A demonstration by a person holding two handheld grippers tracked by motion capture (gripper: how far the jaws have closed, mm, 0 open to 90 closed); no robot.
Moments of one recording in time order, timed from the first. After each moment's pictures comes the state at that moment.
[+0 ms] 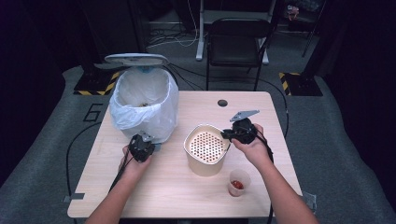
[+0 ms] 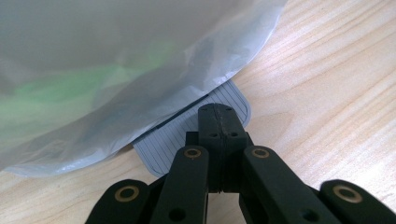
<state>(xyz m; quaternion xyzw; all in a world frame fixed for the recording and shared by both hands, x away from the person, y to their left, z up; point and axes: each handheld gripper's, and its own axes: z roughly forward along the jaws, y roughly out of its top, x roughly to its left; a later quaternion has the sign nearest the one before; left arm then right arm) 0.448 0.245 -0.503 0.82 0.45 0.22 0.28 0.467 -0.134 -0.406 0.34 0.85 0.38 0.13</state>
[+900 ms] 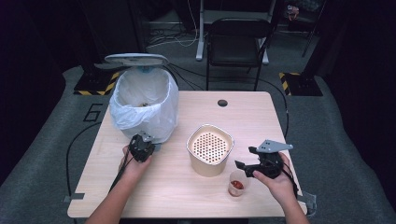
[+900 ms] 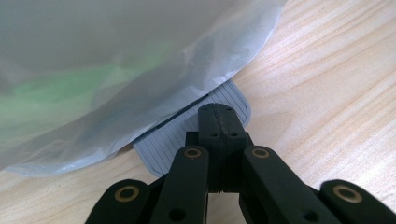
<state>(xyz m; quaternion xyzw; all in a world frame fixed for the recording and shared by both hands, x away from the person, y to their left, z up) 0.447 0.244 -0.503 0.82 0.45 0.22 0.28 0.362 -0.190 -0.422 0.36 0.81 0.44 0.16</state>
